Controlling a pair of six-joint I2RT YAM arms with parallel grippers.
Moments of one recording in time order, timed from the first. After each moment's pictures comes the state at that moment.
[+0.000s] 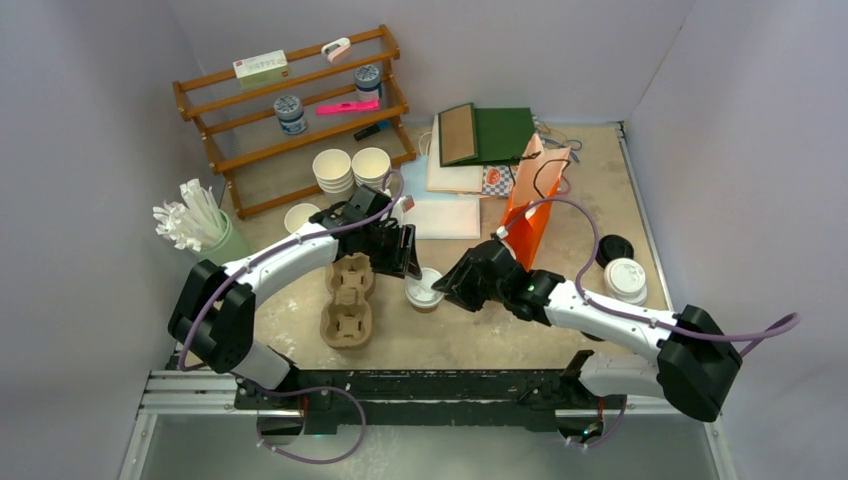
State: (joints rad) left arm -0.59 1.52 1.04 -0.51 0.43 -0.50; right arm 0.86 1.21 0.66 -0.23 0.03 1.41
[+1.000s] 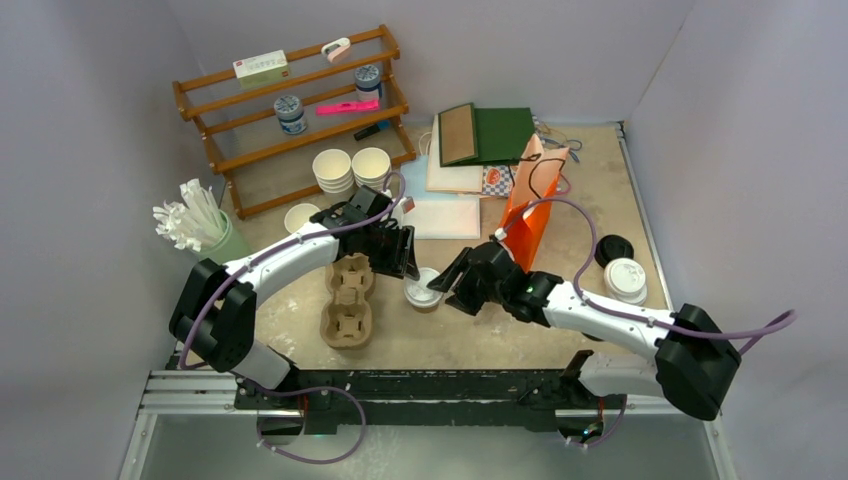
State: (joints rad) left arm -0.59 1.52 1.04 -0.53 0.40 -0.46; right arm 0.87 1.21 0.65 -0.21 0.03 1.43
